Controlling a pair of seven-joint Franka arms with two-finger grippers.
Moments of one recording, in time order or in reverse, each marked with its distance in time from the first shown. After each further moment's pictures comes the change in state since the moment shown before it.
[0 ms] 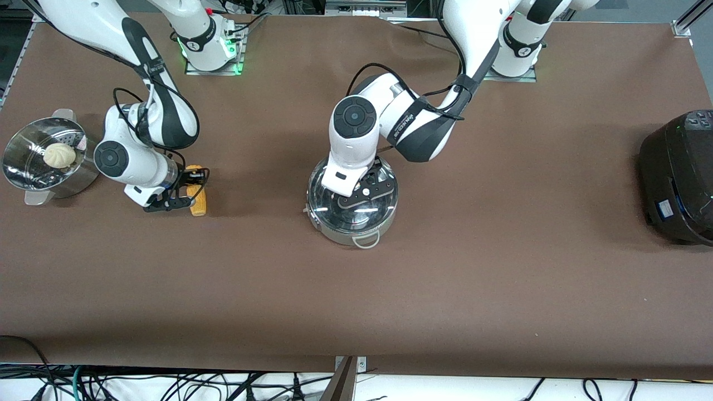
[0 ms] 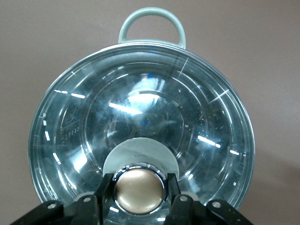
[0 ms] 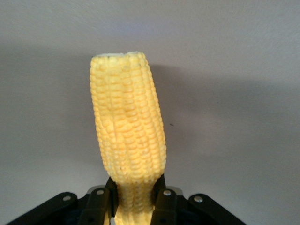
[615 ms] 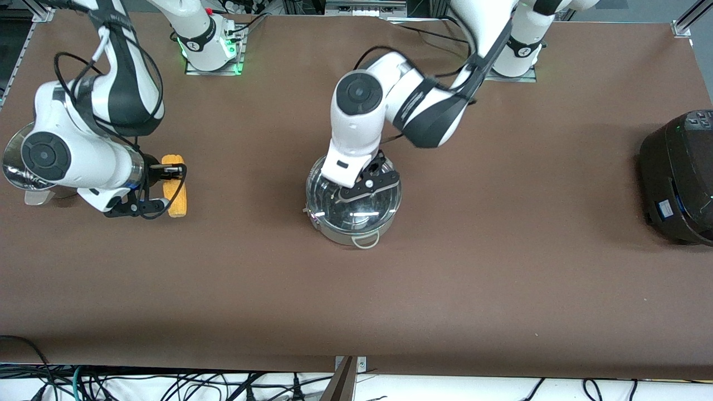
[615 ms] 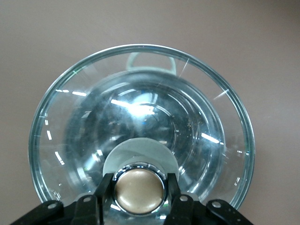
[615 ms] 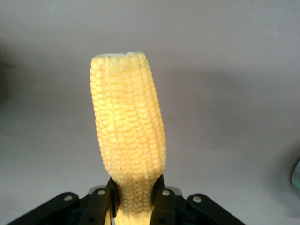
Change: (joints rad) left arm 0.017 -0.108 0.007 0.035 0.030 -0.088 0.004; right arm 0.071 -0.043 0.004 0.472 0.002 -0.570 0.148
